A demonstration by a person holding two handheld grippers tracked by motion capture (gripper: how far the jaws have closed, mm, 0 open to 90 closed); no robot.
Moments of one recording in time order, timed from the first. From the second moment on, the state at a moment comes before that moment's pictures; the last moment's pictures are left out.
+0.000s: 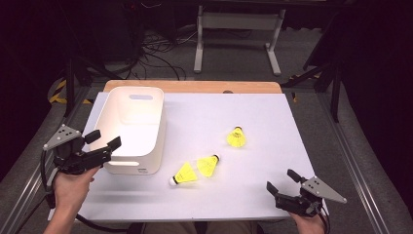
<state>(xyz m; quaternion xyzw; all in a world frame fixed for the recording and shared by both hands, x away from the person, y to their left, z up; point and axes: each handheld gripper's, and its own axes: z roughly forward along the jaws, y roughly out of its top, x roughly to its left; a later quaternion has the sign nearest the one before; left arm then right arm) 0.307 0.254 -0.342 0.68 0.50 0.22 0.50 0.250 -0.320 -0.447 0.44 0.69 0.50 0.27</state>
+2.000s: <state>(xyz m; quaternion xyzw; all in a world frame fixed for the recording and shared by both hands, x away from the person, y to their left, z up) 0.321 0.191 -0.344 0.72 0.45 0.17 0.50 0.250 -0.320 -0.446 0.44 0.69 0.50 0.27</state>
